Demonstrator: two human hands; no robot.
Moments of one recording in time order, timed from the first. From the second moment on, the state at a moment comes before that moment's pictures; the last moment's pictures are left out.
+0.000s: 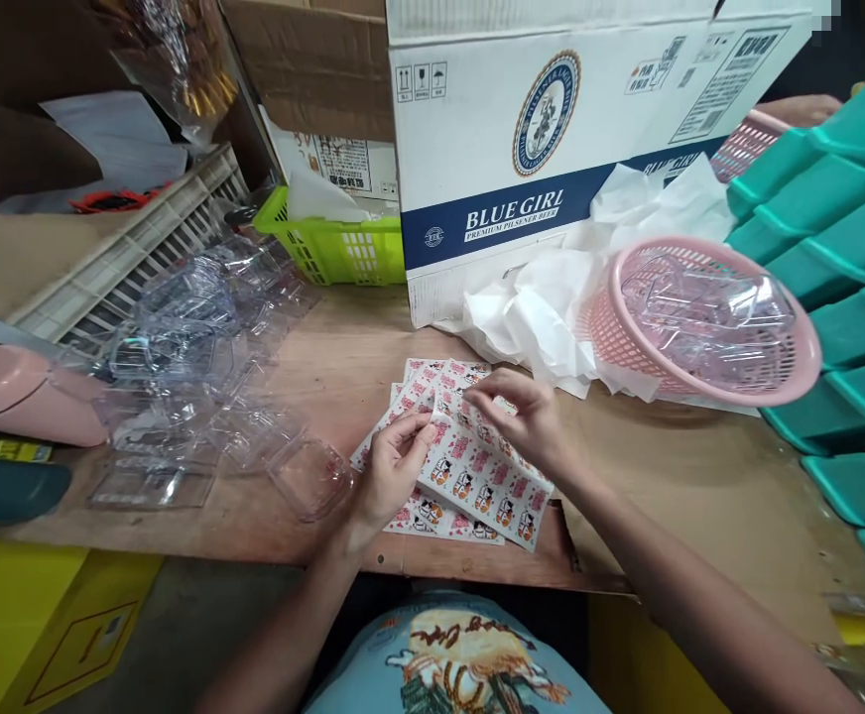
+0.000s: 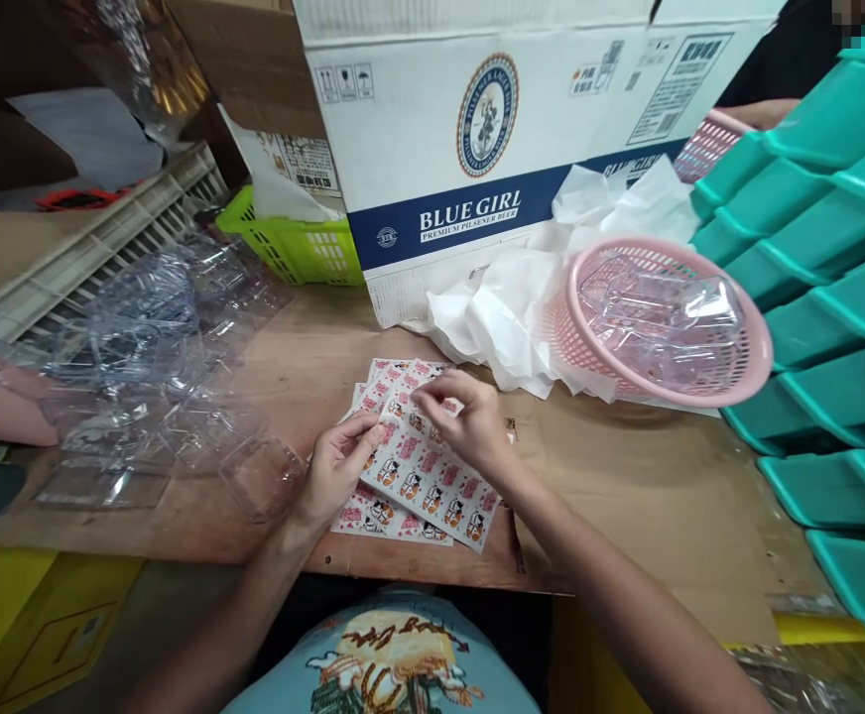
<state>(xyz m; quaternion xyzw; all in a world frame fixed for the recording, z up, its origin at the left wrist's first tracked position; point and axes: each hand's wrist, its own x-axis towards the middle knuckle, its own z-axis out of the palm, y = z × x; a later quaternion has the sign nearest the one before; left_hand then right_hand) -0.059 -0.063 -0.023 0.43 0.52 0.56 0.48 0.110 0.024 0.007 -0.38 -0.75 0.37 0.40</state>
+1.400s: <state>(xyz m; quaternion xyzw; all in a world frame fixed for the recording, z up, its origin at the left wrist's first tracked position) -0.038 -0.042 -0.004 0.14 0.25 0.62 0.73 0.125 -0.005 0.000 -0.28 -0.84 0.22 0.40</state>
